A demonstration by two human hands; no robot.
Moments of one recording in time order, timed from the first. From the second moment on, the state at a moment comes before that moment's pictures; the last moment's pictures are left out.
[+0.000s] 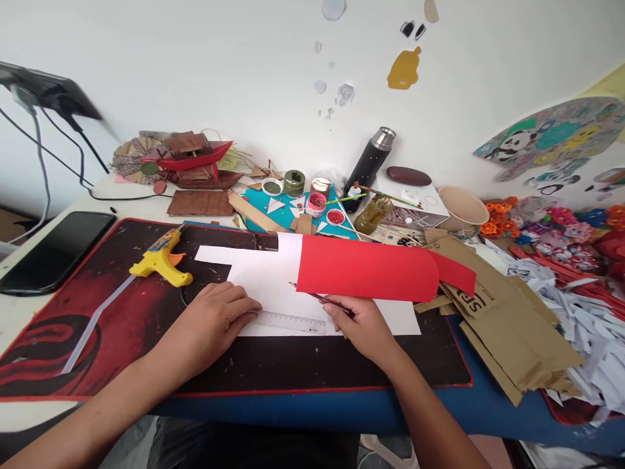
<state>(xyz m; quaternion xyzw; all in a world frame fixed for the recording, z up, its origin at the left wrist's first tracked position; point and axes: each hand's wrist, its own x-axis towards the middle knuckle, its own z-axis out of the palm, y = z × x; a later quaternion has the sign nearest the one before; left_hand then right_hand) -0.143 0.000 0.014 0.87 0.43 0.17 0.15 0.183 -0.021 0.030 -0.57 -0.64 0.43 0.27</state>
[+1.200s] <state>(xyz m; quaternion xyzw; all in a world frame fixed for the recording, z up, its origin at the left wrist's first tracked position) -0.122 -0.095 -0.003 0.88 0.42 0.21 0.00 0.167 -0.001 0.021 -0.56 -0.56 0.53 0.29</state>
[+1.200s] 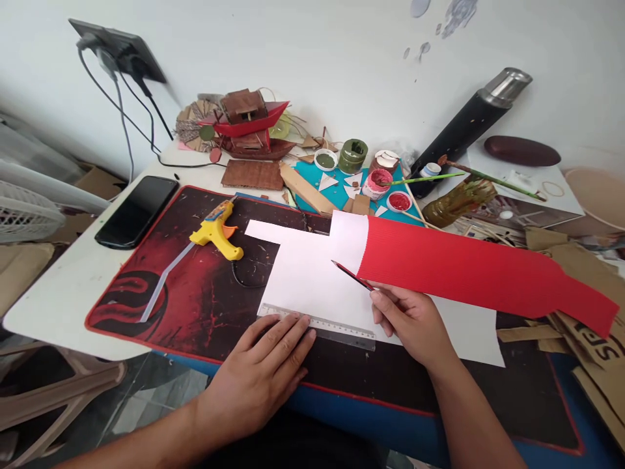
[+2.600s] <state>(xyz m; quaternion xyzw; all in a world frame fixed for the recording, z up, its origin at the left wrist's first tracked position) -0.122 -0.105 -0.005 0.87 0.44 0.22 0.00 0.167 -0.005 0.021 -0.59 -0.57 0.49 0.30</state>
